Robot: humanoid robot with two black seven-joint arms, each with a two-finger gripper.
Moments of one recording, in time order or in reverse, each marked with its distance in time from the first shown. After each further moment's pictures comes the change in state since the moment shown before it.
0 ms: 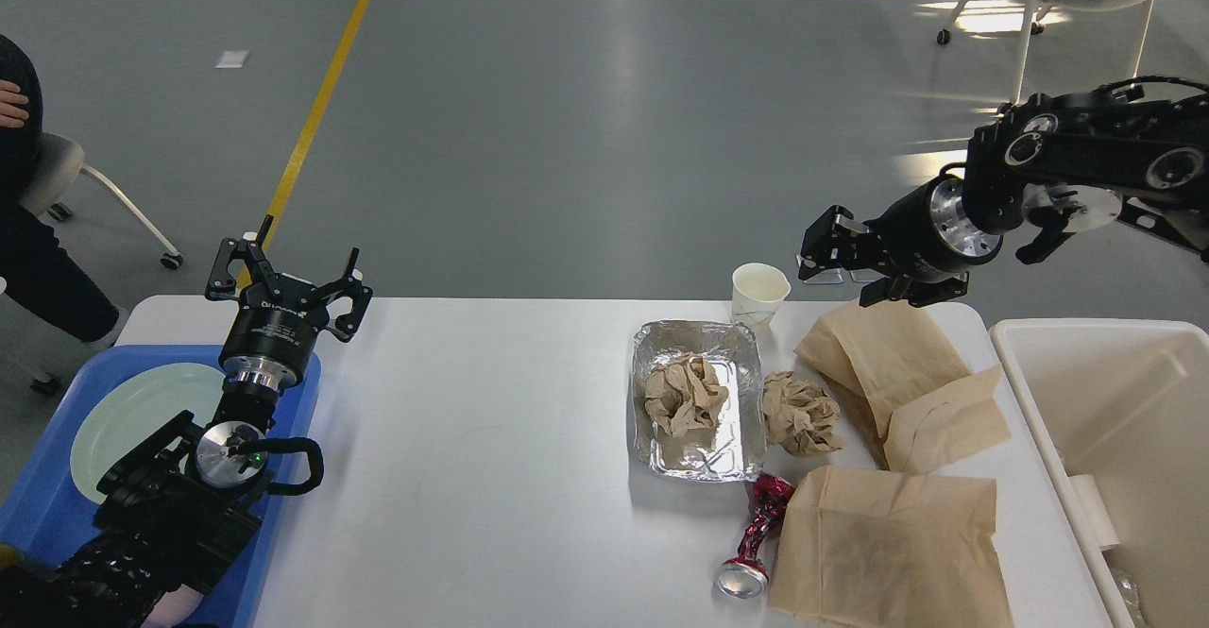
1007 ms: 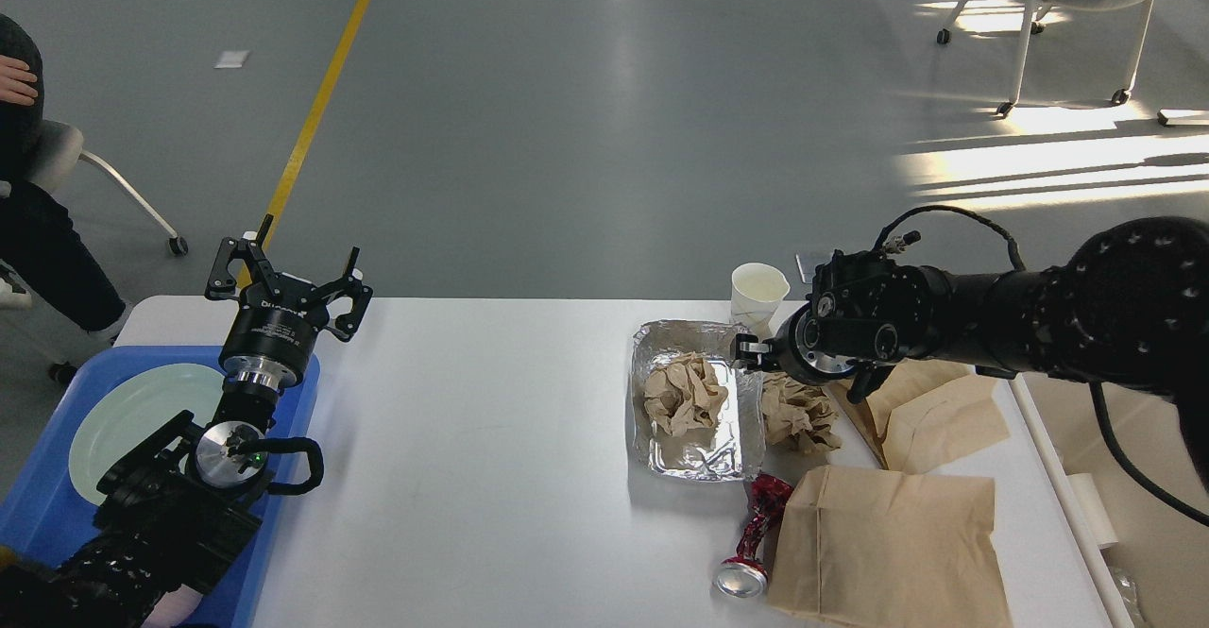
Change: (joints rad) left arm 0.000 0.000 0.000 -0.001 0.000 0.000 0.000; right arm -0.259 0.437 -0.229 -0.230 0.015 -0.308 -0.001
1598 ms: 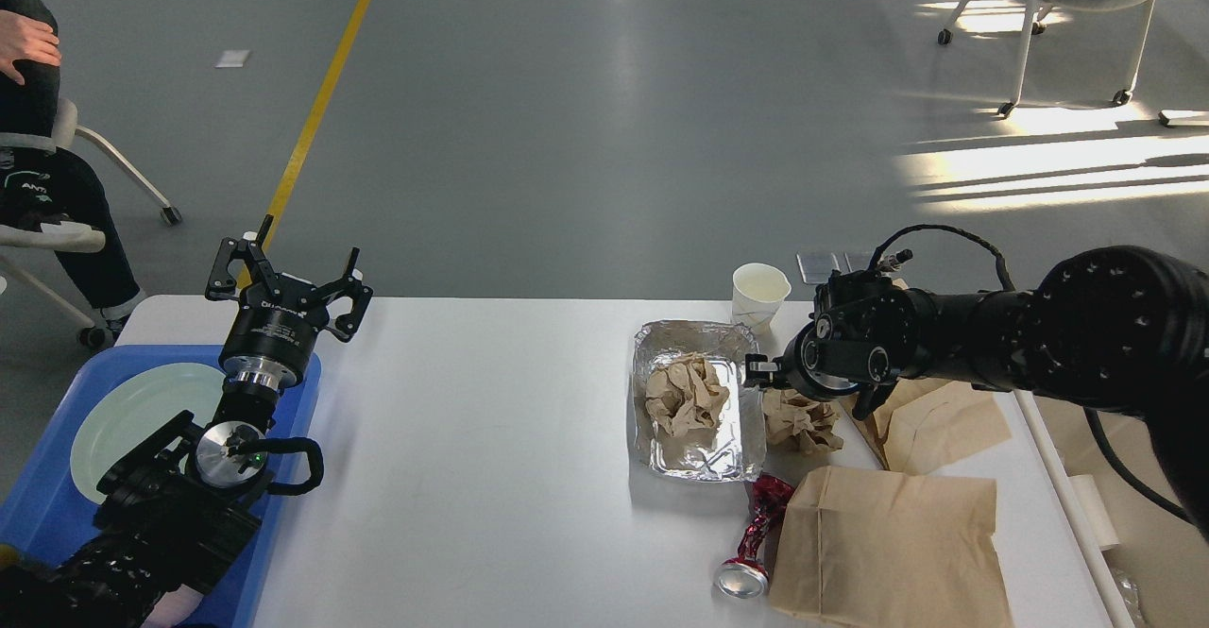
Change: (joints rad) left arm 0.000 0.000 0.000 0.001 0.000 0.000 0.000; right arm -0.026 0.022 -0.079 -0.027 -0.002 0.015 -0.002
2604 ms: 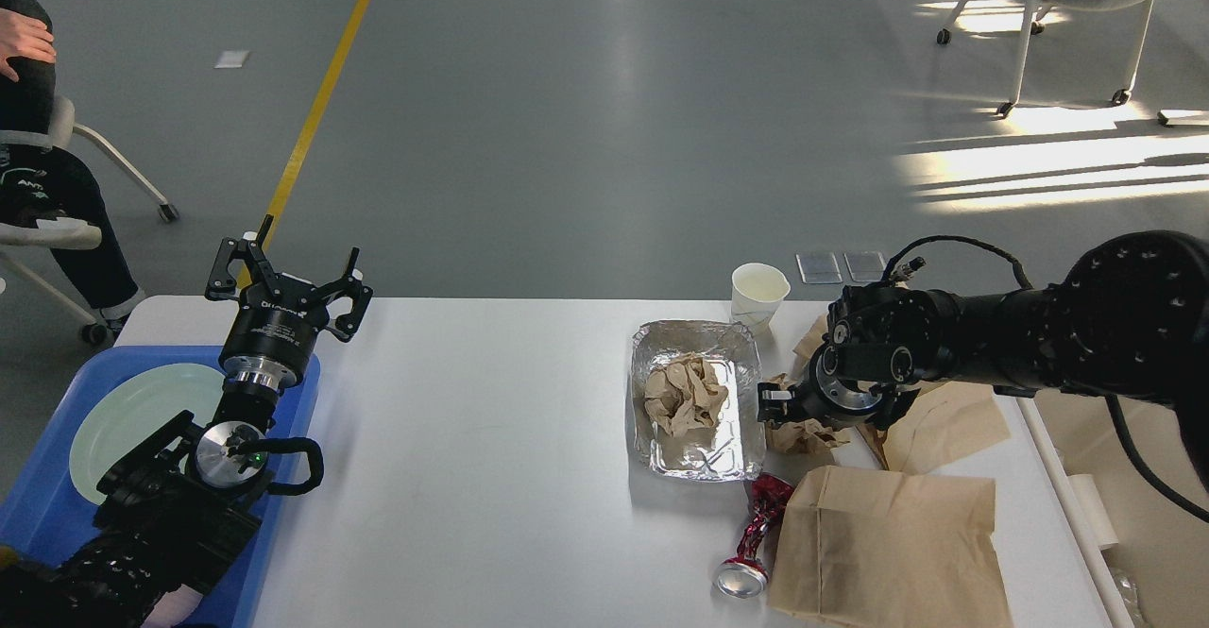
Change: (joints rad) left arm 0.000 0.000 0.000 0.000 0.000 0.000 0.000; right arm 0.018 -0.045 0.018 0.082 0.001 0.096 0.009
